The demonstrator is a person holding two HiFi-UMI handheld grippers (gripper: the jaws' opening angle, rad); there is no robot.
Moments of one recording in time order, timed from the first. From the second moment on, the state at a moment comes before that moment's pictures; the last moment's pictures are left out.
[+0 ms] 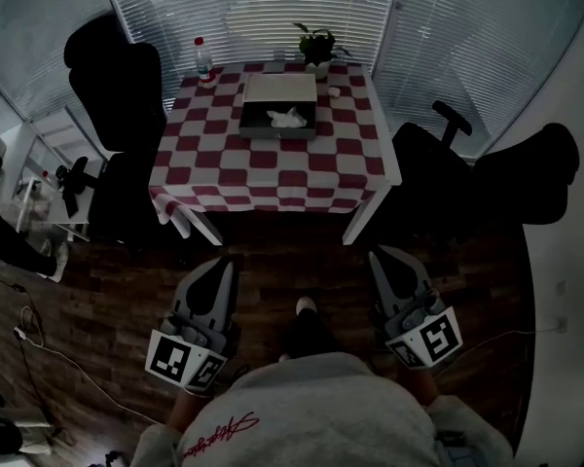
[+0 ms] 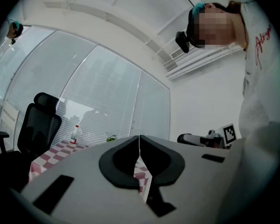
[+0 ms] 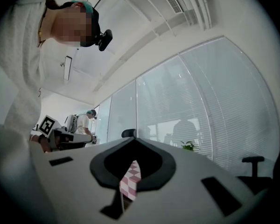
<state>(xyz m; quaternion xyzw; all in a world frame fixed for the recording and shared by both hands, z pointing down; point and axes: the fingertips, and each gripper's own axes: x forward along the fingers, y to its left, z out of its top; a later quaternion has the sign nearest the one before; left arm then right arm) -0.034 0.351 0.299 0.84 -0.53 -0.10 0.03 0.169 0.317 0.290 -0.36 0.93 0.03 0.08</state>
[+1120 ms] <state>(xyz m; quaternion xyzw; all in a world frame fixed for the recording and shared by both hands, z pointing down) -0.036 0.219 0.289 0.83 -0.55 -0.10 0.03 0.160 0.179 0.284 -0.33 0.94 0.01 0.09</state>
